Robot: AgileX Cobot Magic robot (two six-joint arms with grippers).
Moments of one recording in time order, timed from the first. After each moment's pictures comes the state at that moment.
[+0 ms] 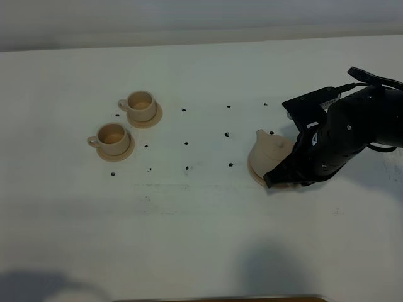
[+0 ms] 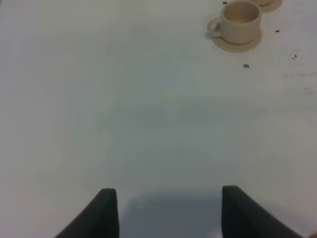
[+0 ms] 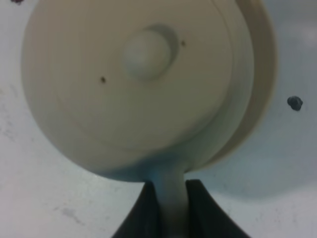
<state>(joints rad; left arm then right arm) 0.14 -0.01 -0.45 -0.06 1.06 0.17 0.42 1.81 -0.98 0.00 0.57 0.03</state>
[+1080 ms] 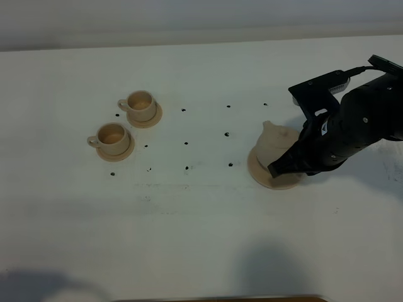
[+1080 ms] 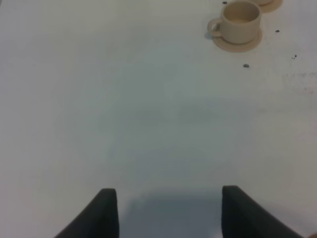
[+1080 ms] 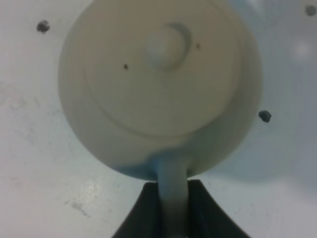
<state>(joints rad) 0.14 -0.01 -0.45 -0.06 1.06 0.17 0.42 1.71 -0.98 -0.03 0.59 0.03</state>
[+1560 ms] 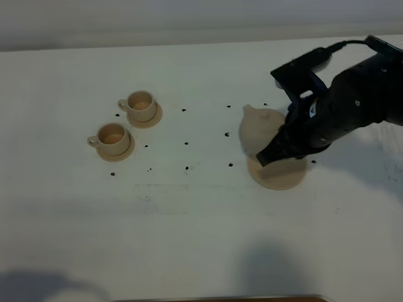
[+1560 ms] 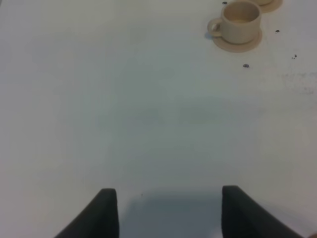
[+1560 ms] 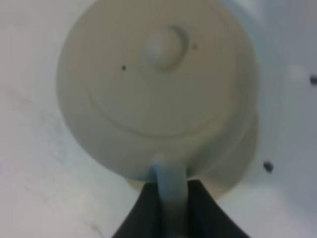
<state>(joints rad) 0.14 -0.01 -0.45 -0.06 1.06 0.17 0.46 1.70 -1.09 -0.03 0.63 -0.07</state>
